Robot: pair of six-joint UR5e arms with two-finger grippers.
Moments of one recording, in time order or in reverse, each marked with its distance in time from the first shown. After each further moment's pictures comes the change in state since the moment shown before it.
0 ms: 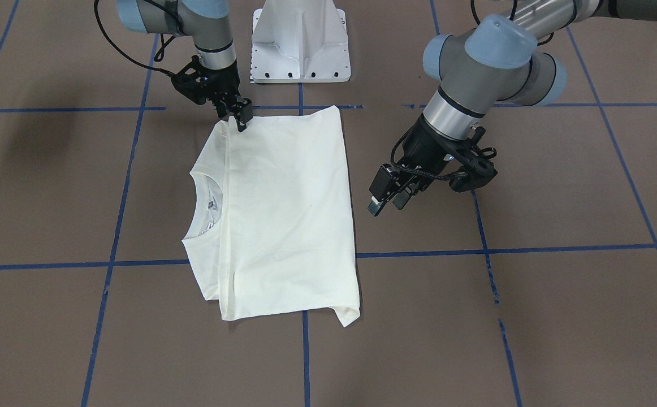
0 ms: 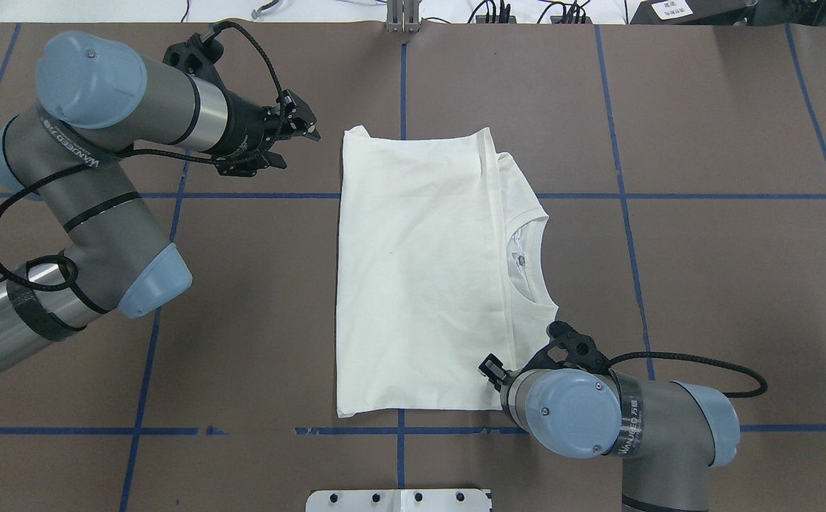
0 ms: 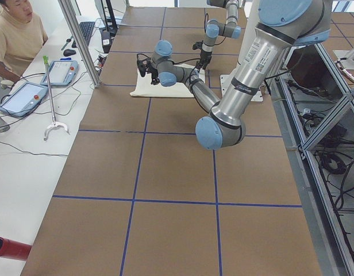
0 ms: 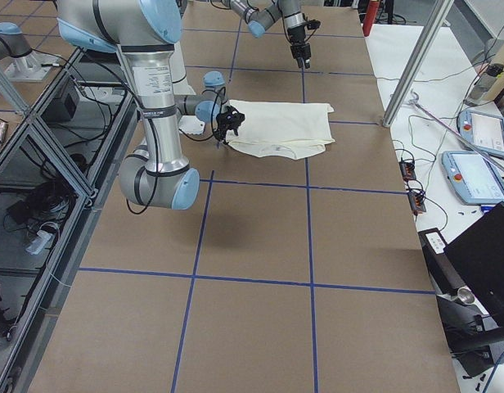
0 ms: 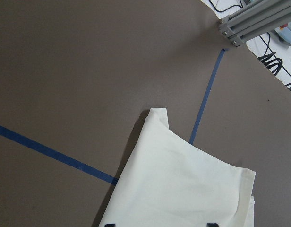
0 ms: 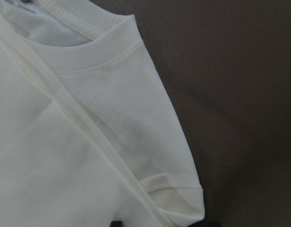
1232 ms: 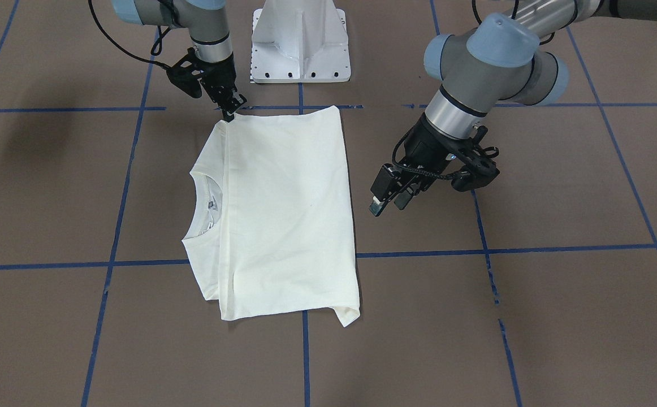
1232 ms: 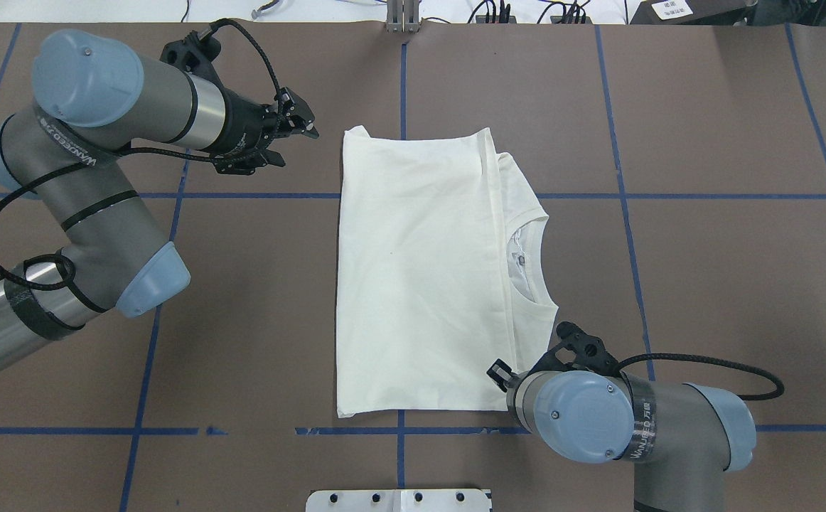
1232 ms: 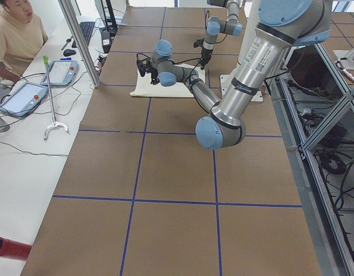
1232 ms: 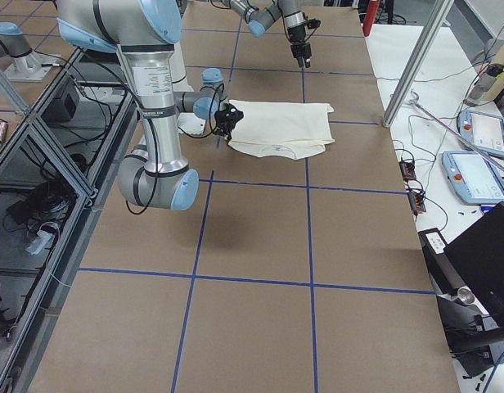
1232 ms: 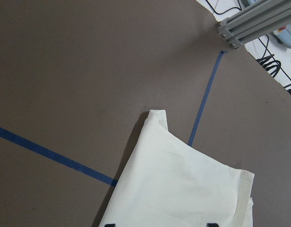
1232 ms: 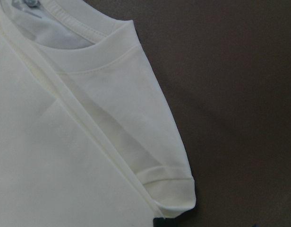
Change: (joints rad) left arm -0.004 0.002 -0.004 0.000 0.002 0.000; right arm -0.003 -0.022 0.044 -0.027 -0.005 0.000
